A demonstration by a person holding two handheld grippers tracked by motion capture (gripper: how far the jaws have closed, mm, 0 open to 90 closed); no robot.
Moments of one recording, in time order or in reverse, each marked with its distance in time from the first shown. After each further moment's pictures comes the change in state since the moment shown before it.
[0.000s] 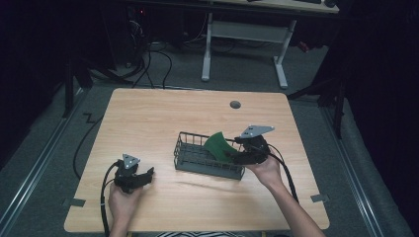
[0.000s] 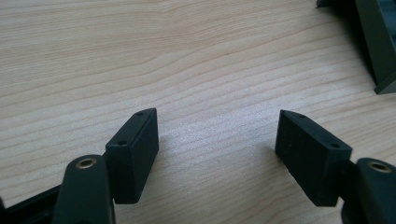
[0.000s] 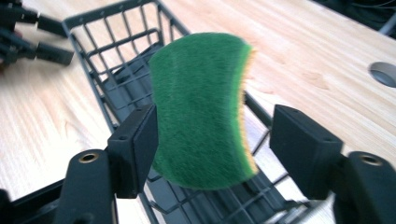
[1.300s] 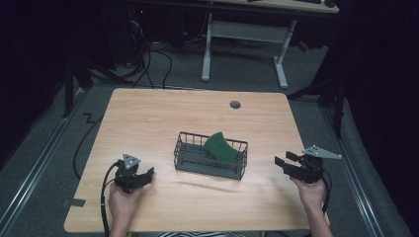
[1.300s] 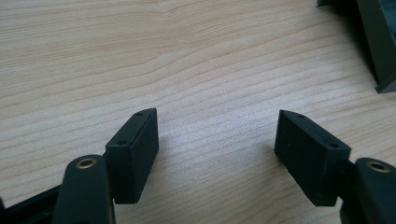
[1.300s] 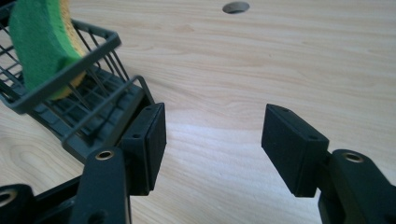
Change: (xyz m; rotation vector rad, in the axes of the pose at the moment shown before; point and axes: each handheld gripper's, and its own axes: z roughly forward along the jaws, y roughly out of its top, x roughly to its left) left arm -0.001 0.000 0.000 0.003 0.006 0.009; right arm -0.067 -0.126 -0.080 -0.134 -0.204 0.354
